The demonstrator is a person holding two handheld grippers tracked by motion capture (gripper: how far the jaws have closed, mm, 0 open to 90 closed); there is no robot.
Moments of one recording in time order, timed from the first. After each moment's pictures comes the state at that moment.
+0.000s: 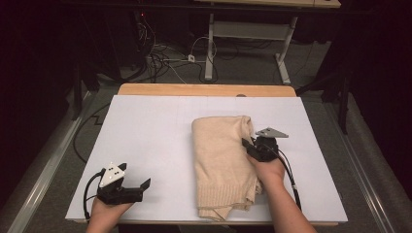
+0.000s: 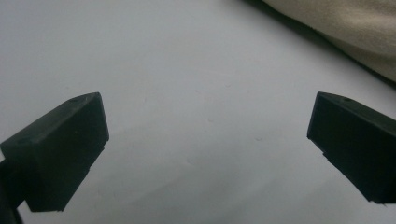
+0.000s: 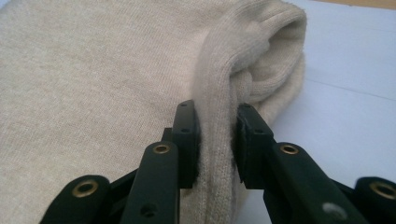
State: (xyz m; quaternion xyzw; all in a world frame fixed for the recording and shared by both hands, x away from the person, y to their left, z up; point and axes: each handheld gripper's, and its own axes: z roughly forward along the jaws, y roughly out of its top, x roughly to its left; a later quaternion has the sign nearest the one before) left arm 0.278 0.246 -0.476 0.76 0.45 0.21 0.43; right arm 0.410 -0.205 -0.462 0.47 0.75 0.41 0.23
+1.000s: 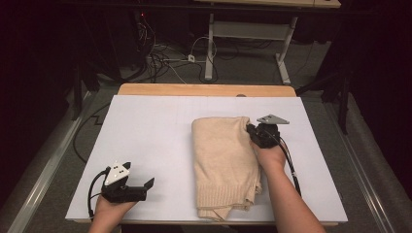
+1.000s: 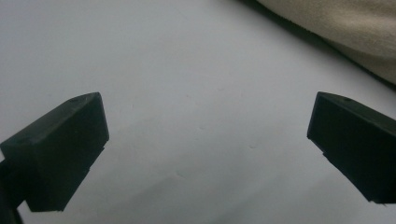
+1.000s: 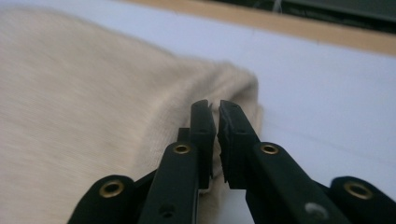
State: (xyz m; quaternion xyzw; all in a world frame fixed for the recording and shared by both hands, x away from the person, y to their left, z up) left arm 0.284 0.237 -0.478 0.77 0.44 0.20 0.42; right arm 0.448 -0.208 -0.449 0.47 0.75 0.40 0.26
